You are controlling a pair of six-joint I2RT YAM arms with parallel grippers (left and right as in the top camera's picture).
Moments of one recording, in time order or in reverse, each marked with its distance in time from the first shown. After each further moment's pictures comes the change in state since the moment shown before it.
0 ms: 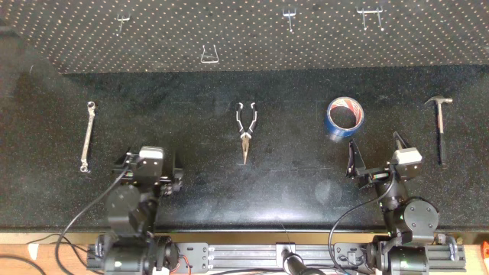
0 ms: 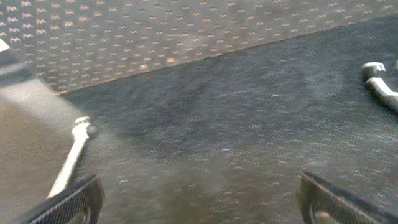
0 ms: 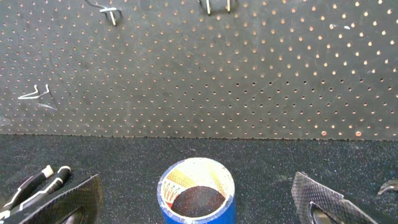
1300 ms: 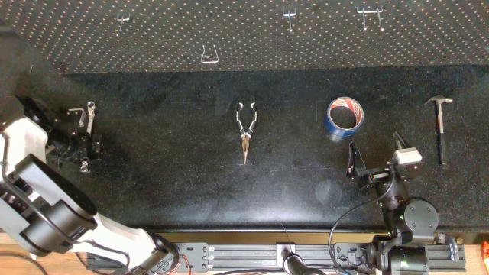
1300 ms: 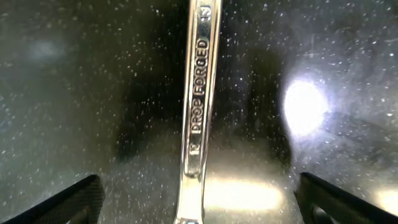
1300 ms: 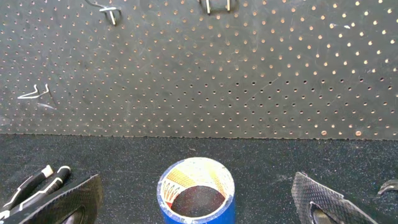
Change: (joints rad) left arm 0.722 1.636 0.971 -0.392 0.094 0.422; right arm 0.000 0.000 0.000 0.000 0.000 0.000
